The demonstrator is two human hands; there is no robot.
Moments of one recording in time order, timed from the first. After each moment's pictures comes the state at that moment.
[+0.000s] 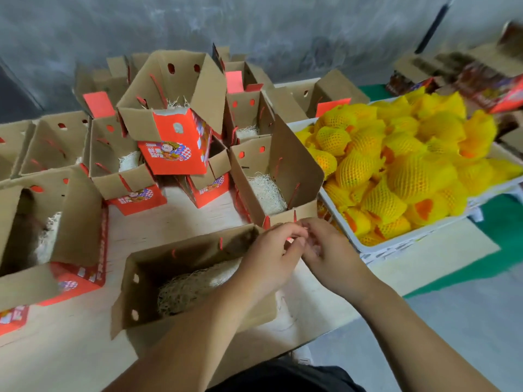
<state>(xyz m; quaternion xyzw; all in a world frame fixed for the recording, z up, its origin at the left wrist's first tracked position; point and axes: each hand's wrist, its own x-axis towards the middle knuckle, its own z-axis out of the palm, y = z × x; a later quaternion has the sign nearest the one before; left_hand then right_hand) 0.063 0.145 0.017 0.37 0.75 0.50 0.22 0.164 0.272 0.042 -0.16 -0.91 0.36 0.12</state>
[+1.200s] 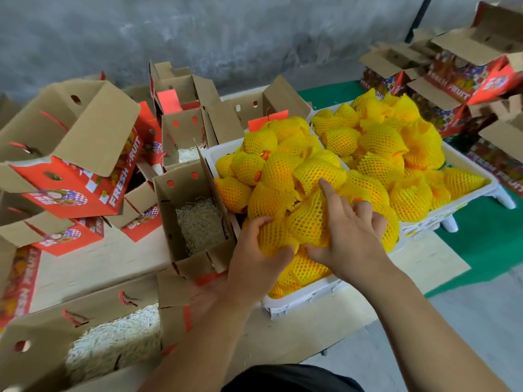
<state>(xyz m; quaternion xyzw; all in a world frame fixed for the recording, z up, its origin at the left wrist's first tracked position) 0.103 0.351 0.024 0.23 0.77 0.55 0.21 0.206 0.509 0.071 -0.31 -0.94 0.12 0.09</state>
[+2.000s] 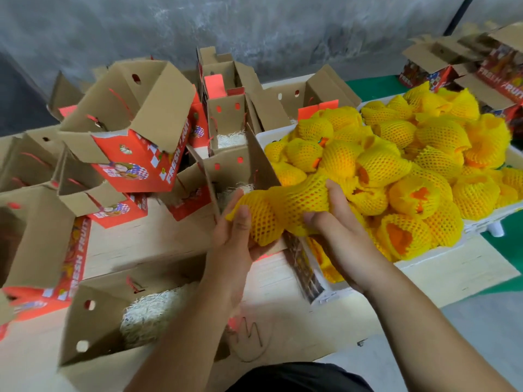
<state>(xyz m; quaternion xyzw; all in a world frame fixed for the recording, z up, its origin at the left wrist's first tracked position) 0.061 0.232 0.059 0.06 0.57 0.77 0.26 0.155 0.394 0.098 -0.16 -0.71 0.67 0.15</state>
